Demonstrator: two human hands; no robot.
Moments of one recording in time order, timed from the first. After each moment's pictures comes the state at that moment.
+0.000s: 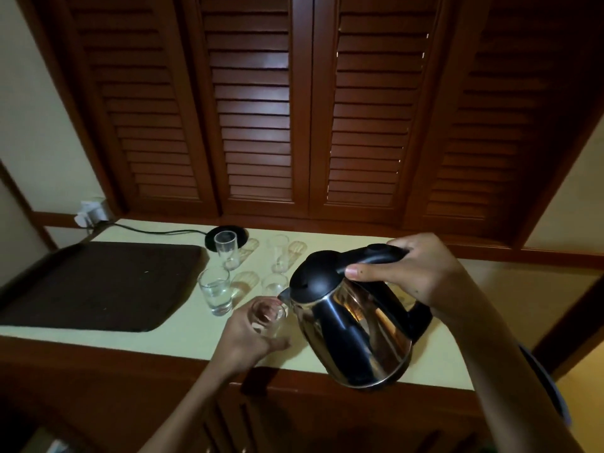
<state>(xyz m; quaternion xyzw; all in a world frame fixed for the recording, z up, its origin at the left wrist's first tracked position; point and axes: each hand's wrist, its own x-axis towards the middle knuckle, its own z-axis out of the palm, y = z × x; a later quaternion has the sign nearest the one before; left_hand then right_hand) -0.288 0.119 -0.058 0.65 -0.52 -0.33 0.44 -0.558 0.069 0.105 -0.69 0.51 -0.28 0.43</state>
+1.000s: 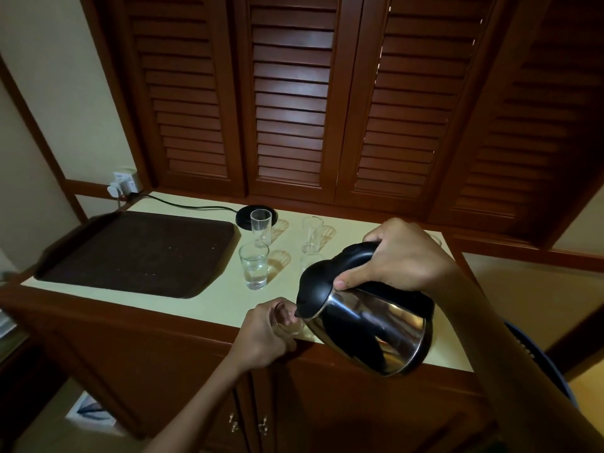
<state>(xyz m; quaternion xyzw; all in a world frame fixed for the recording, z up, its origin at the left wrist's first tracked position) -0.251 0.162 -0.075 0.67 -0.57 -0.31 0.37 -0.464 0.098 0.114 -0.81 0.53 -0.11 0.23</state>
